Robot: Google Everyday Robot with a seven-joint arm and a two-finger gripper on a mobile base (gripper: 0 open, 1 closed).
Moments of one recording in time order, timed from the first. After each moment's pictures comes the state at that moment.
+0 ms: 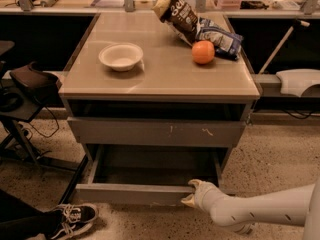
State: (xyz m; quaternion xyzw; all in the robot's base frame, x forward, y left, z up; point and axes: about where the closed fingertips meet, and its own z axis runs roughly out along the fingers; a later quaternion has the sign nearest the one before) arm 0.514 -0.136 0.411 -0.47 0.79 -0.05 0.39
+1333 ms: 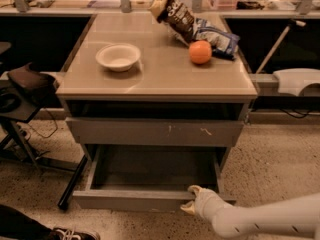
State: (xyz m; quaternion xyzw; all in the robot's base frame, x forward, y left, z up) arm 0.485 -0.134 0.408 -0.47 0.79 -0.04 0.39
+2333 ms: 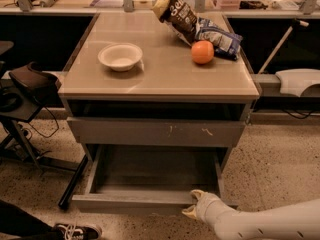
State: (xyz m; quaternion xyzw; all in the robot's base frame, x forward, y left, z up) arm 0.475 -0.134 0.415 -0.47 0.79 -0.03 0.39
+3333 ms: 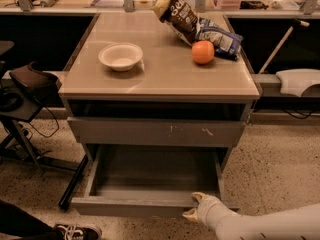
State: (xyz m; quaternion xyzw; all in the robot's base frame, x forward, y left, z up) arm 0.465 -0.135 0.416 -0.47 0.79 -0.03 0.39
